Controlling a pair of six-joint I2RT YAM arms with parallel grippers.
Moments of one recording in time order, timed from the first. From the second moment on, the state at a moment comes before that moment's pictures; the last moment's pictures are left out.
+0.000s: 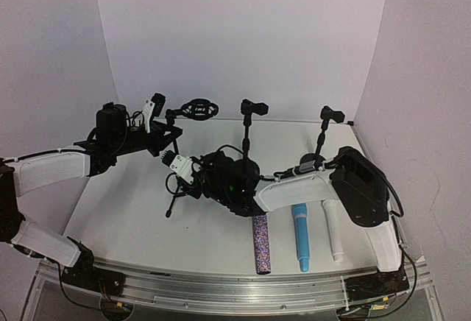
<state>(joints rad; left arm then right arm) -0.45 1.31 0.83 0.26 0.47 -0.03 1.14 2.22 1.53 0.47 0.29 -0.49</state>
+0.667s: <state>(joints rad) -0.45 1.31 0.82 0.27 0.47 -0.03 1.14 2.23 1.55 0.46 0.35 -0.33</state>
